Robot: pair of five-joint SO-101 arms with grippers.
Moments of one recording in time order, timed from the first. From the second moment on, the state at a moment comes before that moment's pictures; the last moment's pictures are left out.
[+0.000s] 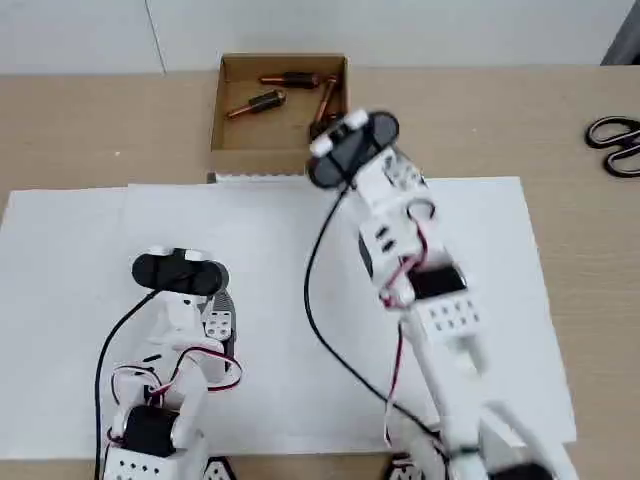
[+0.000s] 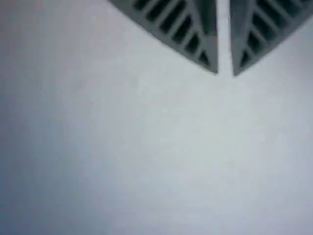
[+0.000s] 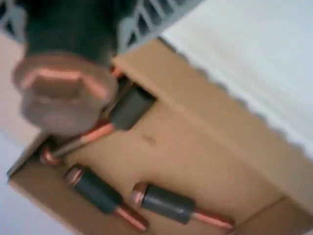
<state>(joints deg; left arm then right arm) 6.6 -103.4 94.9 55.8 7.8 -18.3 -27.9 43.7 8.4 22.1</state>
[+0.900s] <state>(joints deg) 6.6 -103.4 94.9 55.8 7.8 -20.7 38.2 -15.7 5.5 40.3</state>
